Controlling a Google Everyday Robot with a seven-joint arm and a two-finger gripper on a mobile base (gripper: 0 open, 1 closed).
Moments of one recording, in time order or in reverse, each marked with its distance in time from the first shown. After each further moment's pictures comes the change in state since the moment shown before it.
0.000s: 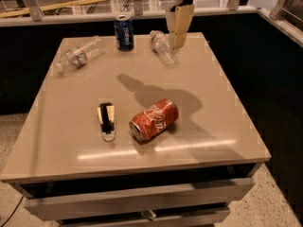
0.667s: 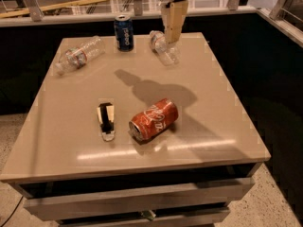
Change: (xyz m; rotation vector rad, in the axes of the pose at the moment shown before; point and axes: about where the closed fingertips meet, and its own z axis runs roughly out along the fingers) arm 0.011 -0.018 0.014 0.007 0.010 -0.028
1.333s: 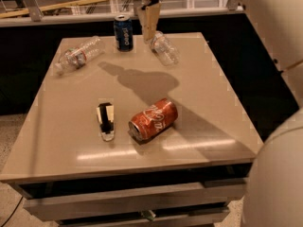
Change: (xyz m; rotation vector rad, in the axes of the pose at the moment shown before) arm 0.004 -0.049 0.064 0.049 -0.057 -0.131
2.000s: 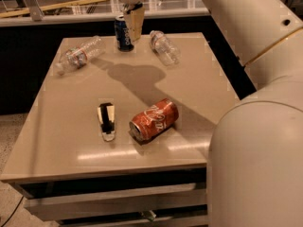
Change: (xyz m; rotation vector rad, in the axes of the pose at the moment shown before) arm 0.007 -0.022 0.047 -0.005 -0.017 -0.041
